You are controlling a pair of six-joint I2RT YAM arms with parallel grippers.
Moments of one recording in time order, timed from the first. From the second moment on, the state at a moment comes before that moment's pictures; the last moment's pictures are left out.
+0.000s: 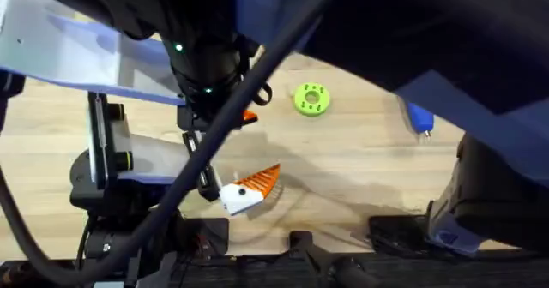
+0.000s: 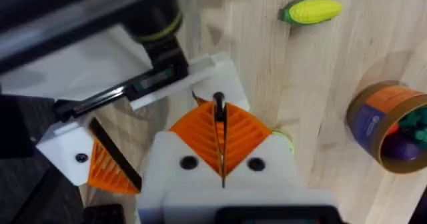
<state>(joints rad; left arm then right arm) 0.02 0.01 0.01 -0.13 1.19 0.02 1.13 2.02 2.24 -1.53 0.07 -0.49</state>
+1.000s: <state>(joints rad) 0.02 0.01 0.01 -0.13 1.19 0.02 1.13 2.04 2.24 -1.50 0.06 -0.47</state>
